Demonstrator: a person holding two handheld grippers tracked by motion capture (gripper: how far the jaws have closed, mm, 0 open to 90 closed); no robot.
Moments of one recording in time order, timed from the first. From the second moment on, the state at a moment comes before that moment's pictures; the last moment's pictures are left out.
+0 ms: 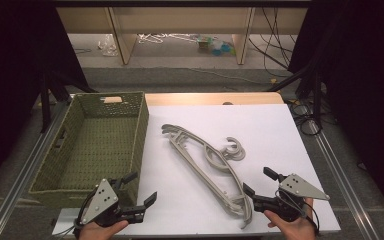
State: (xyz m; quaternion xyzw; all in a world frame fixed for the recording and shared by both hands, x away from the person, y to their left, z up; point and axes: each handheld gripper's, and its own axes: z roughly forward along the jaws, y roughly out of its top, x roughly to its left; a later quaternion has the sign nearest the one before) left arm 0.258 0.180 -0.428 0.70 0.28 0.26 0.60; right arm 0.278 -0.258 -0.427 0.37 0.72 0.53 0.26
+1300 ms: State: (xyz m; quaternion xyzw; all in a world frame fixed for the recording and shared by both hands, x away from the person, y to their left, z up) left arm 0.257 0.176 -0.429 0.70 0.28 0.26 0.60; right arm 0.384 -0.211 -0.454 0.38 0.86 0.31 0.12
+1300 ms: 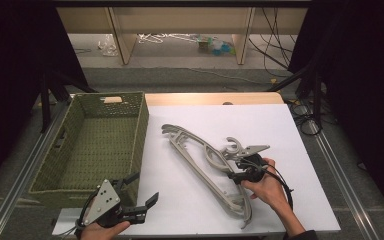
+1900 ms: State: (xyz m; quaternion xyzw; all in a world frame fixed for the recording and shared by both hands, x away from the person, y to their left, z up) left arm 0.258 0.175 -0.428 0.71 0.28 0.26 0.60; right arm 0.398 -0.207 -0.465 0.40 0.87 0.28 0.07
